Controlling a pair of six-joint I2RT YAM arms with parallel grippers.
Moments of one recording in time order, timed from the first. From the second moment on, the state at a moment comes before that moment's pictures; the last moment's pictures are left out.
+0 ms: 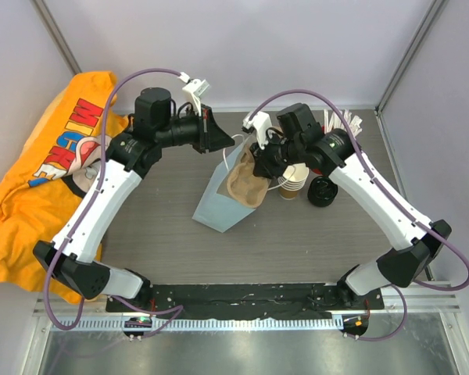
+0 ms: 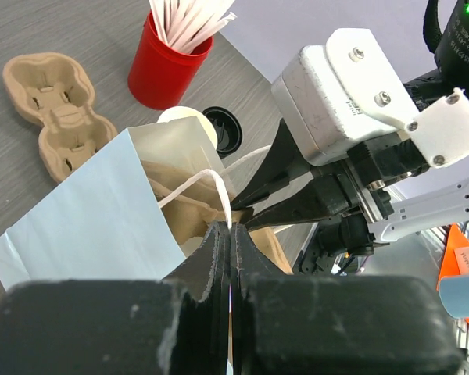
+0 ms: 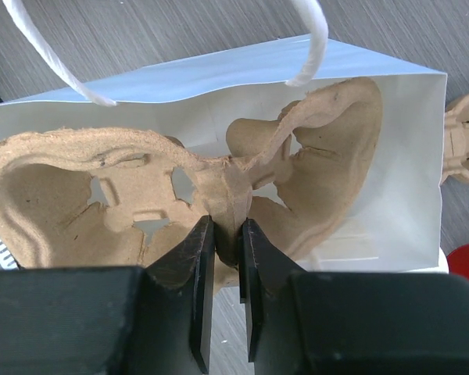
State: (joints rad) left arm -0.48 1.40 1.63 -0.54 0.63 -0.31; right arm 0.66 1.48 1.68 -0.94 -0.30 -0.24
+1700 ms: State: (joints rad) left arm -0.36 1.33 1.51 -0.48 0.64 -0.55; right arm 0.71 1.72 1.78 -0.73 -0.13 -0.15
